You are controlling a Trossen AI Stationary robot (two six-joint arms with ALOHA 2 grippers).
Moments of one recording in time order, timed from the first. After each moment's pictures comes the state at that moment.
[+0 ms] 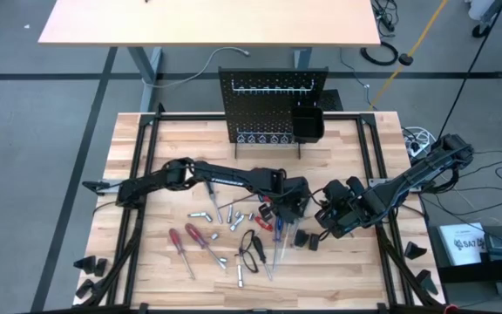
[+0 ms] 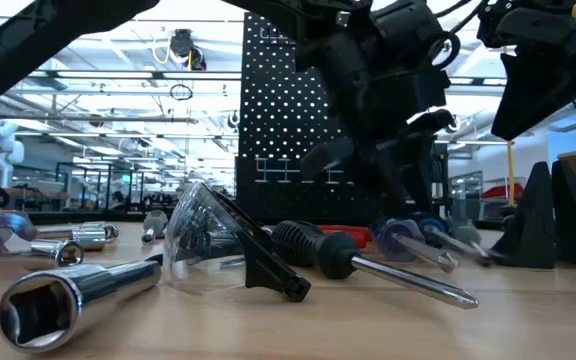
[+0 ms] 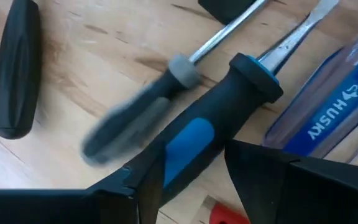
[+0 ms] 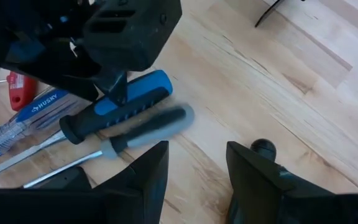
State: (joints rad) left arm -0.02 2.42 2.07 -0.75 0.10 1.12; right arm 0.53 1.26 0.88 -1.02 0.60 1.32
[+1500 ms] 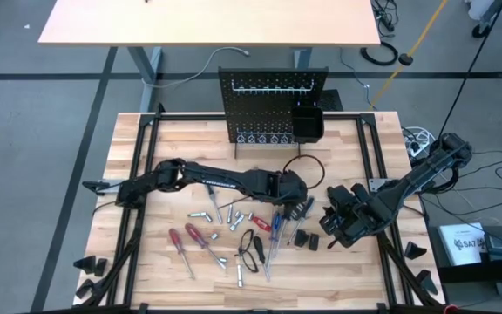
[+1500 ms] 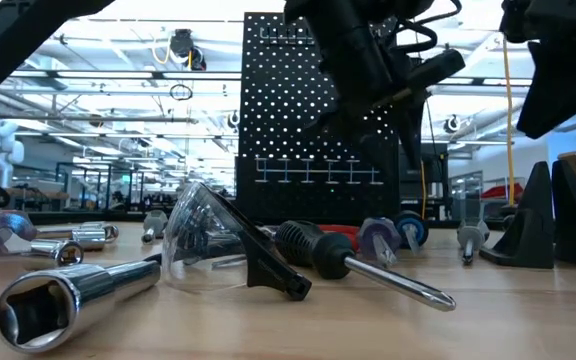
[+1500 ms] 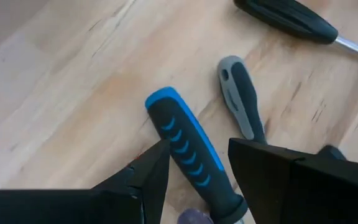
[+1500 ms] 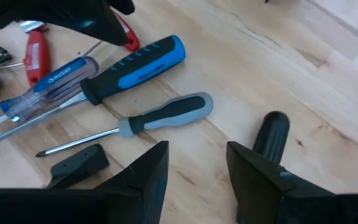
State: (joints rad) left arm -0.08 2.33 2.07 -0.79 -0.22 -0.73; right arm 0.64 1.26 0.88 -1.06 0.58 1.48
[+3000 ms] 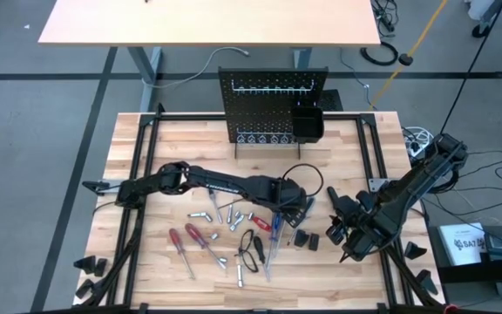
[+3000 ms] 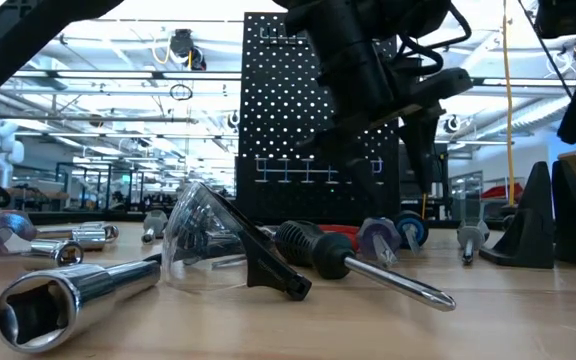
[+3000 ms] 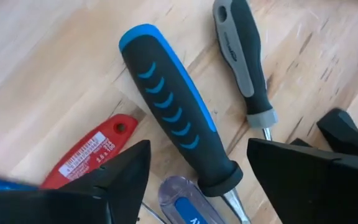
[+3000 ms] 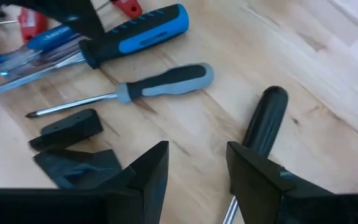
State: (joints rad) left arm -0.09 2.37 2.07 -0.82 -0.13 -0.81; right arm 0.78 1.32 0.88 -1.14 0.58 1.59
